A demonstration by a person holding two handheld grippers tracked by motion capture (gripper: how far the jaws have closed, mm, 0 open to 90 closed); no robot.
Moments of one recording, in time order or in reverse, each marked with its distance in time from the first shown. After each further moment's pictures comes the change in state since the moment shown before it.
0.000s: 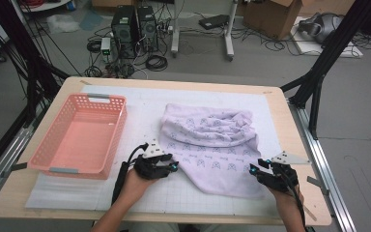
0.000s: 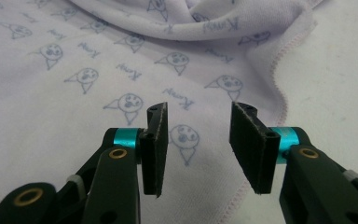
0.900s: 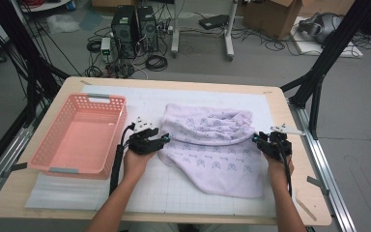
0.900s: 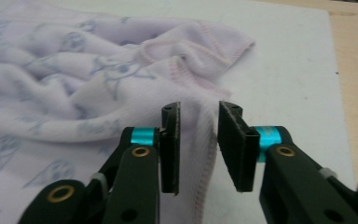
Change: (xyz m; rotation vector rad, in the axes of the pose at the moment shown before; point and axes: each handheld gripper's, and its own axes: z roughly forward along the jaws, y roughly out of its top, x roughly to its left) left arm 0.057 0.018 0.001 -0.119 0.204 -0.203; right arm -0.051 0.047 0.057 -0.076 -0.156 0.108
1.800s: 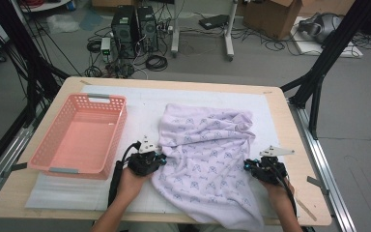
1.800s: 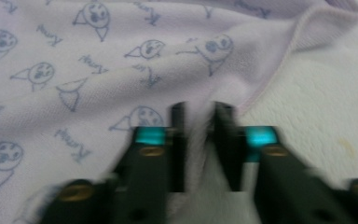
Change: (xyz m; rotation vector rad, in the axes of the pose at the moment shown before) left arm -0.022 -0.031 -0.018 0.144 -0.051 0.062; right arm 0.039 -0.042 -0.029 0.184 0.217 -0.133
